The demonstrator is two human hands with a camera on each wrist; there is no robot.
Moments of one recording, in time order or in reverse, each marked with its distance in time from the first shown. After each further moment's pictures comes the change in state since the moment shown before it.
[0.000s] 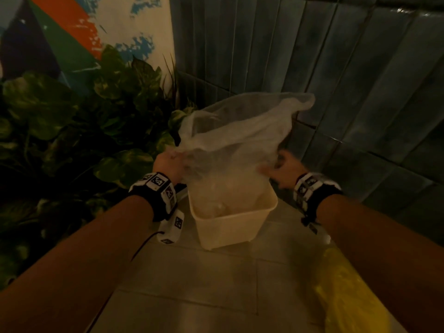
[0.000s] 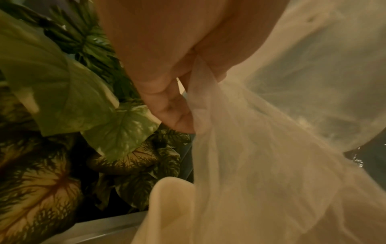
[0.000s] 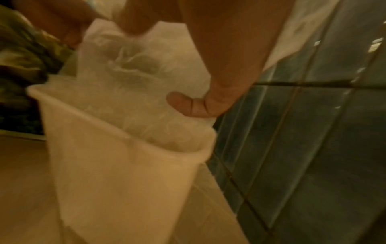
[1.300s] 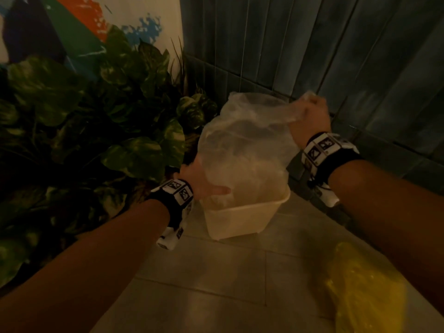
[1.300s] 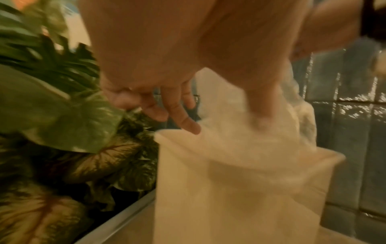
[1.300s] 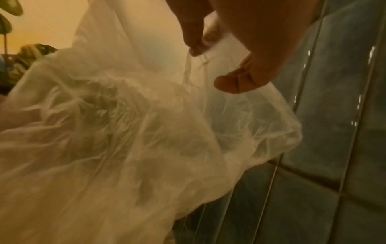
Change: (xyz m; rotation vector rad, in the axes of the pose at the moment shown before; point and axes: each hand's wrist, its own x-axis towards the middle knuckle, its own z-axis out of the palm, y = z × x) left_hand 0.003 -0.049 0.048 0.452 -0.327 0.123; right_hand 0.045 -0.045 -0.016 -0.333 0.408 -0.431
